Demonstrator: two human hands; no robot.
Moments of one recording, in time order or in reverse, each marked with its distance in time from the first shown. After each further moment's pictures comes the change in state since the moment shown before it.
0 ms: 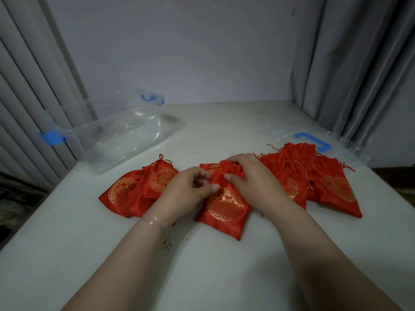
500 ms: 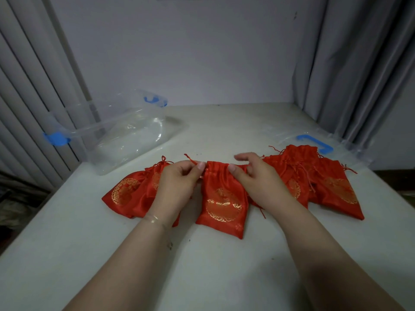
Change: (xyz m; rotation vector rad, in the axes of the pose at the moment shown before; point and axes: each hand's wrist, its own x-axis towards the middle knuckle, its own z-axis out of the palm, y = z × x) left_hand 0.000 0.006 -0.007 -0.209 0.299 -0.009; right_hand 0.000 0.001 -0.003 0.176 0.011 0.162
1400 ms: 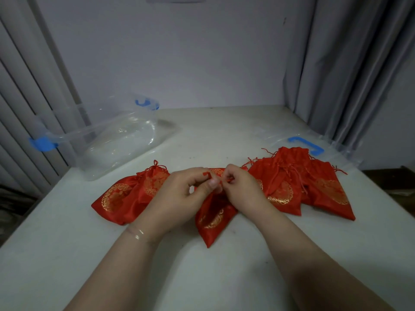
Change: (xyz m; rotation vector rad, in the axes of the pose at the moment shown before) left_hand -0.016 0.019 -0.005 0.171 -0.367 0.464; right_hand 0.011 0.011 0.034 0.187 -0.012 0.070
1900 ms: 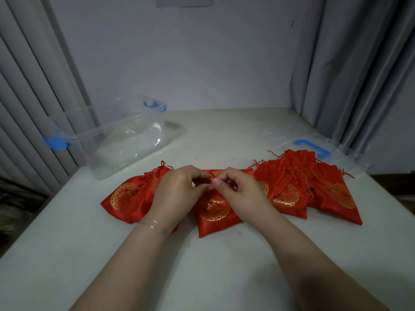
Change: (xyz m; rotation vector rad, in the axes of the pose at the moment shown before) left_hand 0.005 -0.025 -0.002 0.378 0.161 -0.228; right_hand -0.030 -0.032 -0.005 0.125 -0.083 -0.218
